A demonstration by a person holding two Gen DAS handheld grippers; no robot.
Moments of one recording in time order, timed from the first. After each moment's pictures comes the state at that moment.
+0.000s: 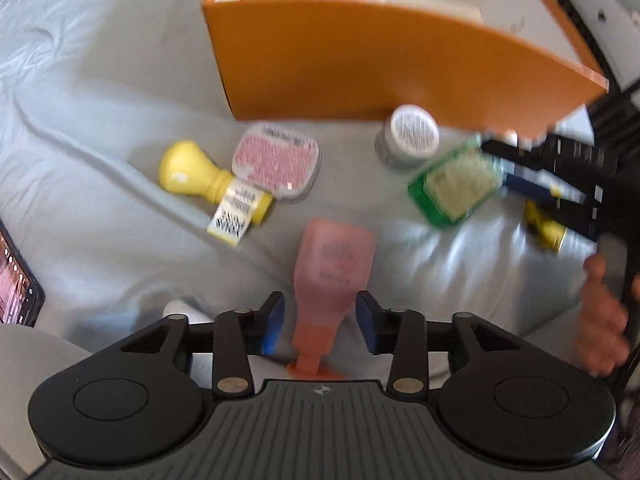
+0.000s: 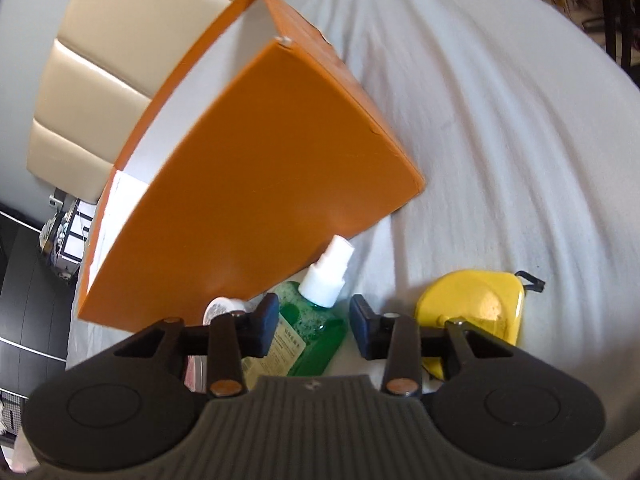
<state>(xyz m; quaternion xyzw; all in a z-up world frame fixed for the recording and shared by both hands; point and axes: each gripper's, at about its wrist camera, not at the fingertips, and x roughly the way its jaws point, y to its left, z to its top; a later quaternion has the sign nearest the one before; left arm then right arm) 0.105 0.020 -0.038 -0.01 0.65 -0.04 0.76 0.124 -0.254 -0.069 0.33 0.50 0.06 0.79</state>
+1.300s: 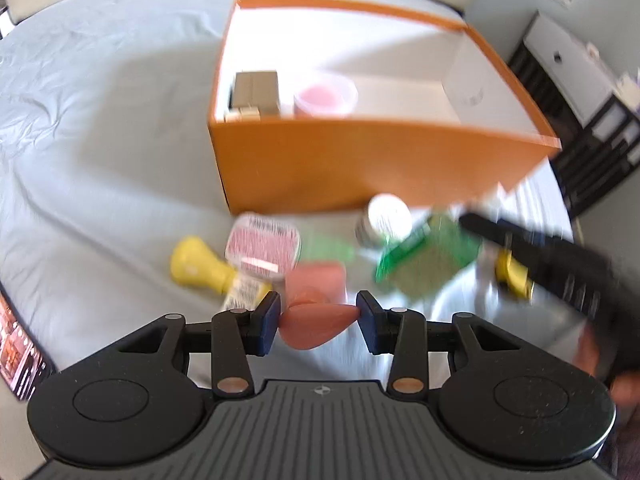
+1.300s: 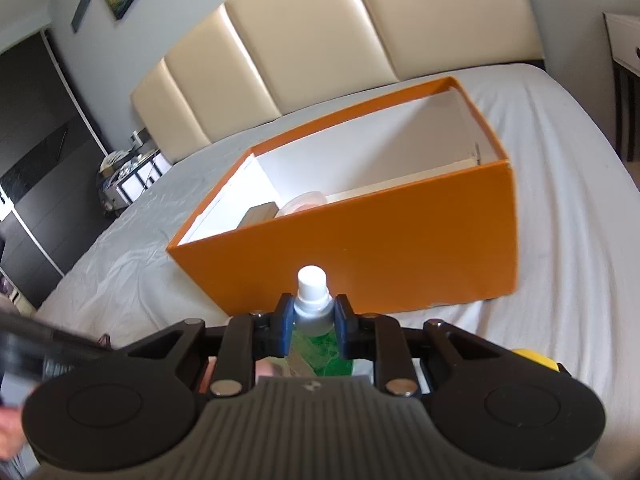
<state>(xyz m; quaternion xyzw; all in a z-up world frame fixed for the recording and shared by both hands) 0.113 0.028 0.003 -0.04 0.53 -0.08 0.84 0.069 -0.206 -0.010 0.15 0.37 0.21 0.89</state>
